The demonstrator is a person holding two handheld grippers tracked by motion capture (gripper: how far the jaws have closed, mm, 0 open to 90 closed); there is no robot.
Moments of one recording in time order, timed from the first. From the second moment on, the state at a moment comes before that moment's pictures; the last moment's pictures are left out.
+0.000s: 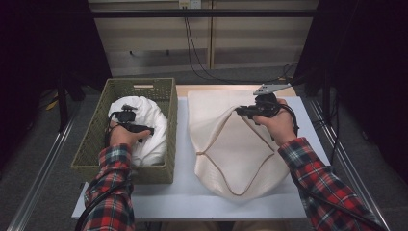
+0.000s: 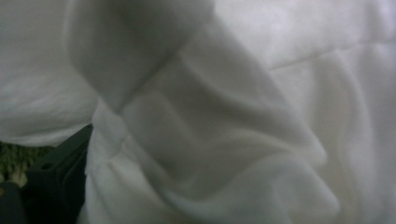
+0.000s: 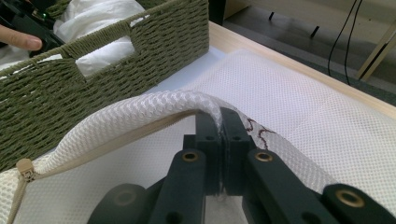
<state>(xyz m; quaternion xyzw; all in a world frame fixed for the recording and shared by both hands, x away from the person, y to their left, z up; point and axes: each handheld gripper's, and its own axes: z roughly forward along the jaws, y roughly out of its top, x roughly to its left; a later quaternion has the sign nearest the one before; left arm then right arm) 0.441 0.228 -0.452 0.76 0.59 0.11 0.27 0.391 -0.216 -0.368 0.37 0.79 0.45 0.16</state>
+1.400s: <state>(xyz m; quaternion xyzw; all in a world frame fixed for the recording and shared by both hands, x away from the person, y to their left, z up) 0.435 0.248 -0.344 0.76 0.53 0.12 0.35 0.407 -0.227 -0.357 0.40 0.77 0.46 0.18</state>
